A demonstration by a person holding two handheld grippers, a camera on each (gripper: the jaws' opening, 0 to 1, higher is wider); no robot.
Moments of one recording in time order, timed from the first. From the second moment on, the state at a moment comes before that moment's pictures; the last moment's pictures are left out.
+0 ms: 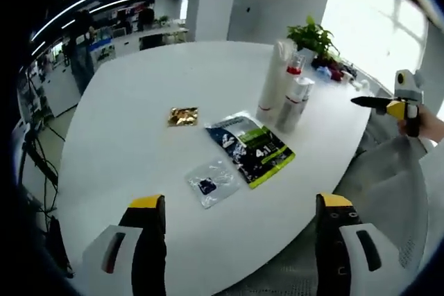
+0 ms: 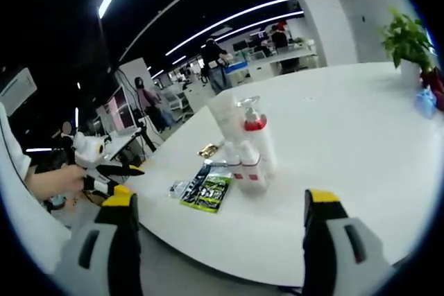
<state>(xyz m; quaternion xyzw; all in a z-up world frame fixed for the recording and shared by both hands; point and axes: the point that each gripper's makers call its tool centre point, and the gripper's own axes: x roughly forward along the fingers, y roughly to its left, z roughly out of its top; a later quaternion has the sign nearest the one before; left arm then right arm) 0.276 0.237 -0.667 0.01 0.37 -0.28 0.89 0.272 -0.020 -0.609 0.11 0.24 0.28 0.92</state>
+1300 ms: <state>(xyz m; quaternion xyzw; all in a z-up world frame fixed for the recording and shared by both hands) 0.301 0.243 -0.661 0.07 0.38 -0.29 0.88 0.277 -0.025 -0.614 0.12 0.24 0.27 0.92</state>
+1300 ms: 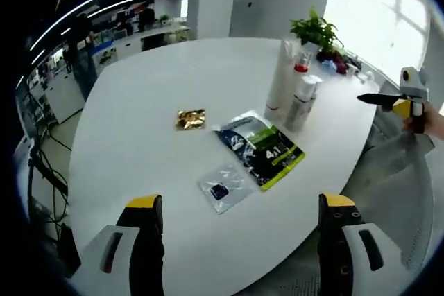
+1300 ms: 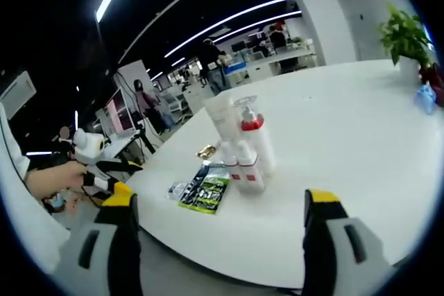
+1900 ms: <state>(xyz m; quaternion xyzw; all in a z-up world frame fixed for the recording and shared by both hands) 0.354 0.238 -0.665 0.19 0.39 -0.35 0.83 0.287 -0.035 -0.617 0.13 0.24 0.25 0.93</state>
